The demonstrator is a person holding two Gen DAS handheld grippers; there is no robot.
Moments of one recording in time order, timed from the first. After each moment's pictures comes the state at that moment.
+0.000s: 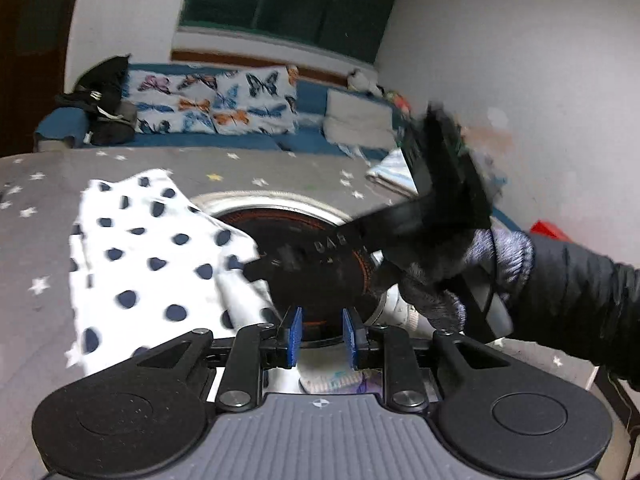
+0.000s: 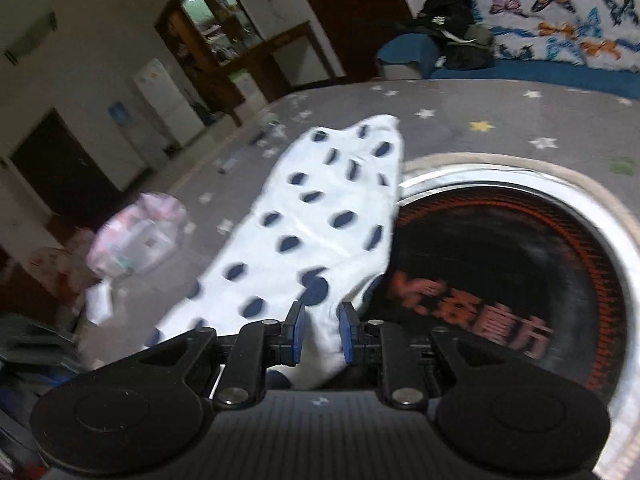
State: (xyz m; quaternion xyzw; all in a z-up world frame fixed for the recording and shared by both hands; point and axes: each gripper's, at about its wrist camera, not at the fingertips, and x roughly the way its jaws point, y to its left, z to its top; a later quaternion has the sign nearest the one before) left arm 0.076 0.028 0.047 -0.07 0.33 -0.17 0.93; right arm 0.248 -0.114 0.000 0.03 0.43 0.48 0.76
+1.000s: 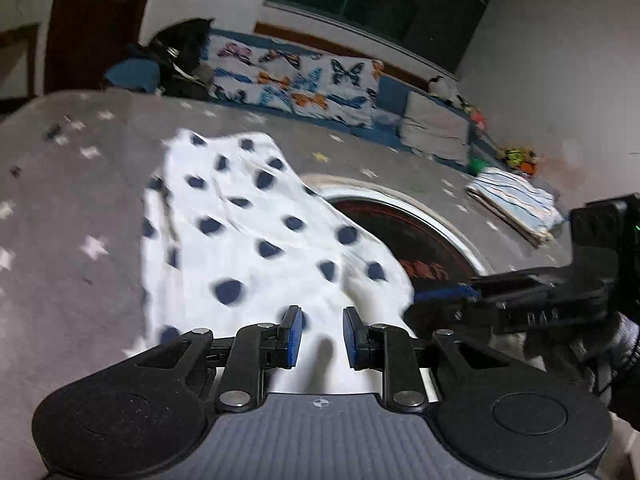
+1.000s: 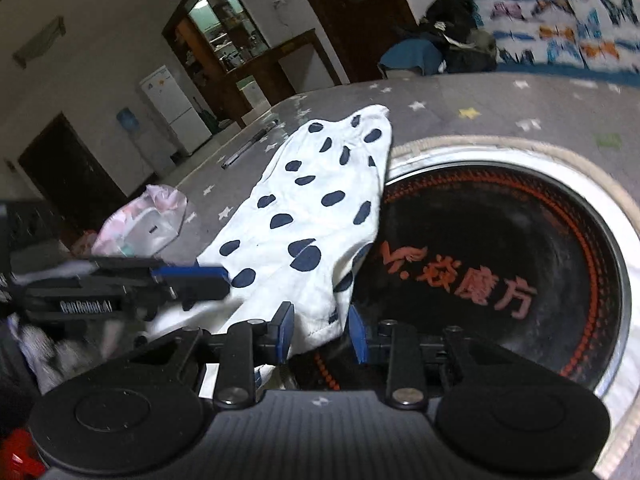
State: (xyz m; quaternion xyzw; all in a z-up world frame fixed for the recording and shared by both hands) left arm 0.105 0.104 0.019 -0.14 0.34 -0.05 0.93; right arm 0.228 -0.136 -0.018 0.02 0.41 0.48 0.78
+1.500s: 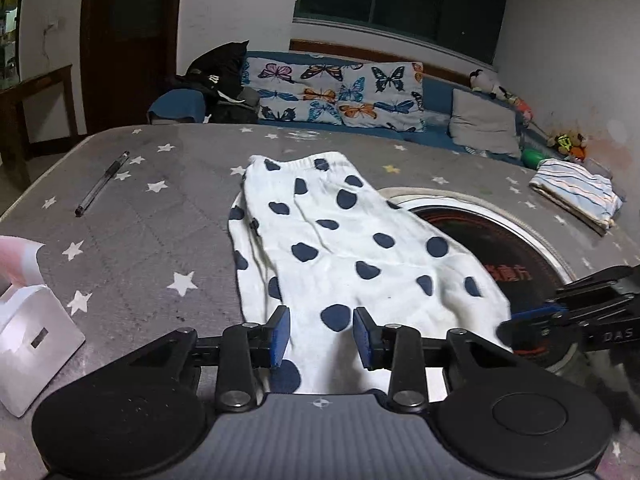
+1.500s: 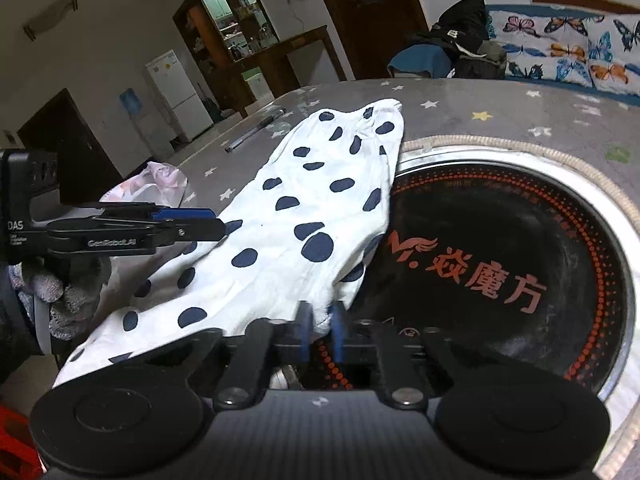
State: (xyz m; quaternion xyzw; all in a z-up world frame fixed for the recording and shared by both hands) left arm 0.118 0.129 0.009 -0.07 0.34 0.02 0.94; right arm 0.214 -0.137 -0.020 -0.02 0.40 0.48 0.78
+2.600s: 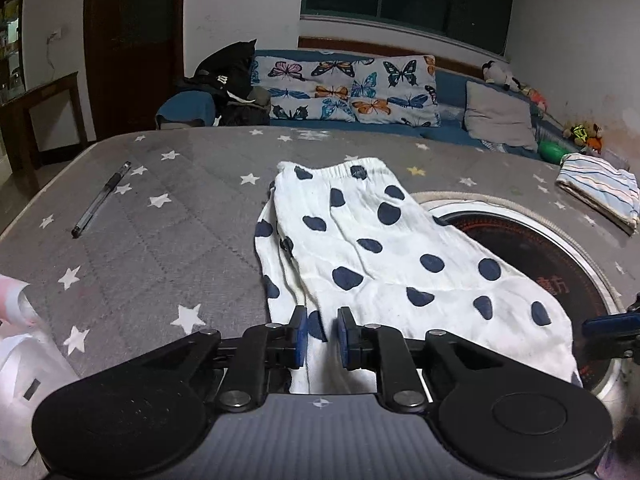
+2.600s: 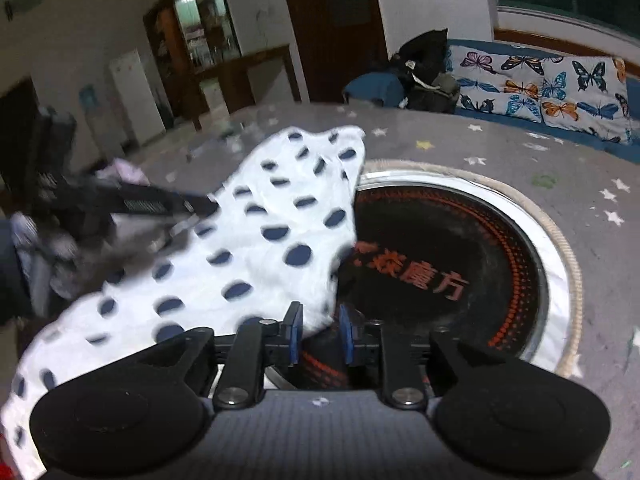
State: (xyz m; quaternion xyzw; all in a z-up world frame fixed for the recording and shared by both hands) left arm 0.150 0.139 0.001 -0.05 0.35 0.04 0.94; right arm 0.183 -0.161 0.000 -0.04 0.36 0.42 0.83
